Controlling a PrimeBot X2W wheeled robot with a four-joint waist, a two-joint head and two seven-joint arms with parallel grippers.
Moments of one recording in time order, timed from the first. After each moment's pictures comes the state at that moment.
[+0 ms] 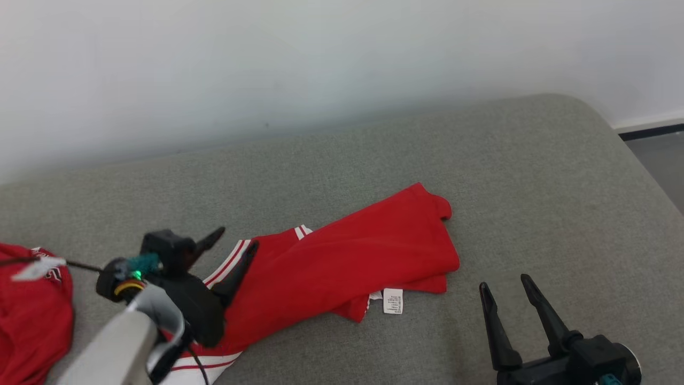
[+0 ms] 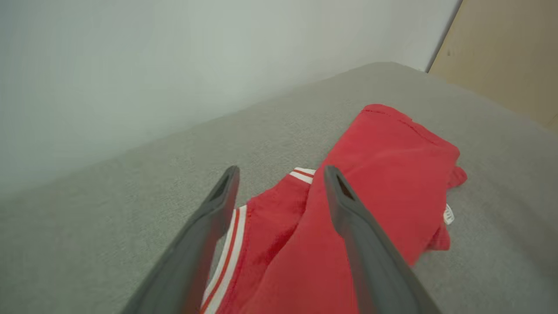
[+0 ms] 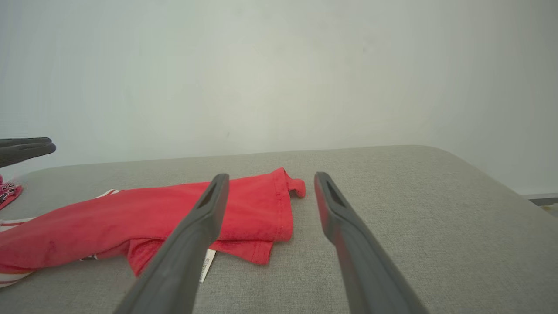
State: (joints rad) left arm -0.55 0.28 -0.47 0.39 -0.41 -0.13 -0.01; right arm 0.02 -0.16 0.28 0.00 0.13 0.13 -0.26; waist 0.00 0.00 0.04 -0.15
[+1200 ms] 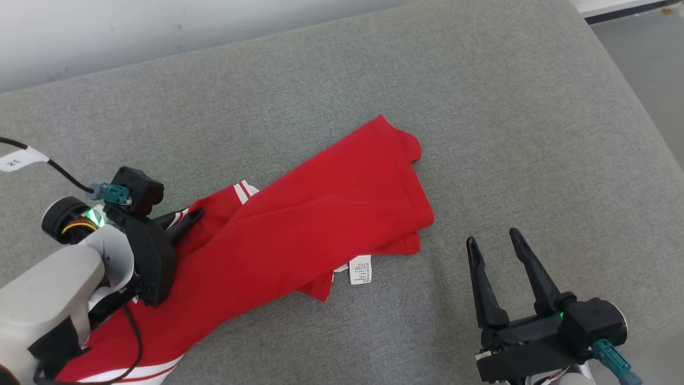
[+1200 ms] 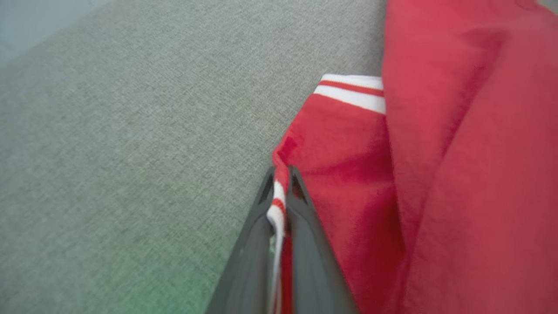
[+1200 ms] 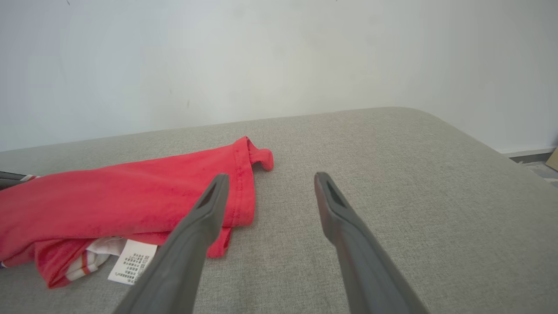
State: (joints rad) left arm -1.06 0.59 -1.27 0.53 -0.95 -0.13 0.08; right arm -0.11 -0.11 0.28 -0.01 0.13 0.13 -0.26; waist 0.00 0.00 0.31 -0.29
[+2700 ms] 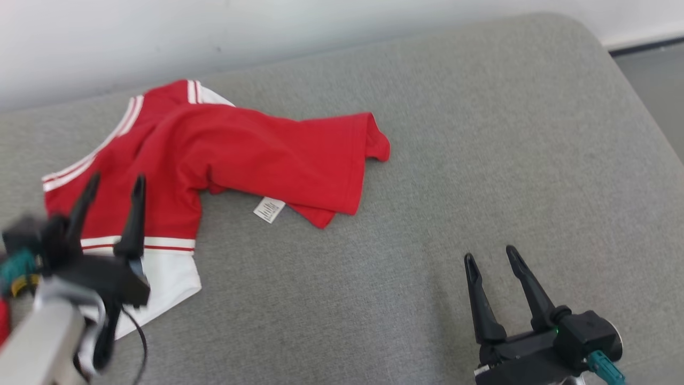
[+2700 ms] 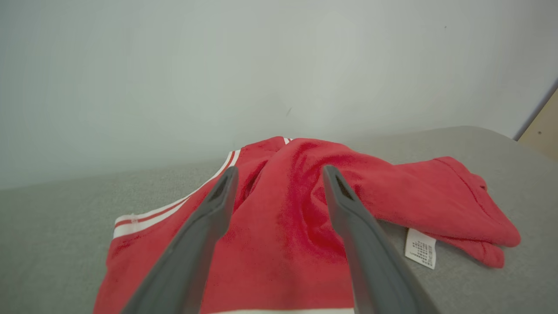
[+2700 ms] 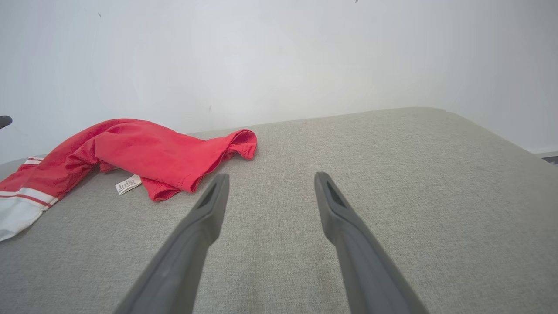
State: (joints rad) left arm -0.65 0.53 -0.55 0.31 -0.70 0.15 -0.26; right arm -0.08 -0.10 0.28 0.01 0.13 0.13 -0.26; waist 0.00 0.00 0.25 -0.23
